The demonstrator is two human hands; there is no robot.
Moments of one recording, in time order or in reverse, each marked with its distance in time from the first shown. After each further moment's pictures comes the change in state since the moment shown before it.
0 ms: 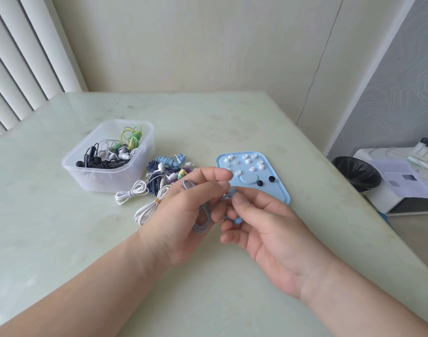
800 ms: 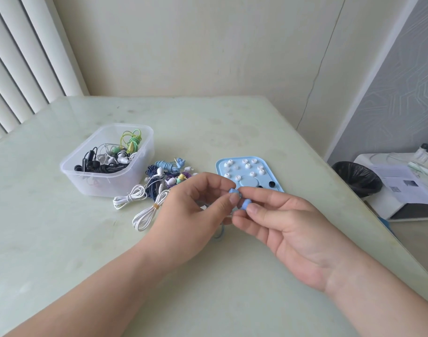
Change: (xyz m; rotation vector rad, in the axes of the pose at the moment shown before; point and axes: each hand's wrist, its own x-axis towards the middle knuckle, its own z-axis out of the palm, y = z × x) left_hand 0.004 -0.015 -0.010 0.584 0.065 0.371; right_hand 0.001 -0.024 -0.026 0.019 0.044 0.036
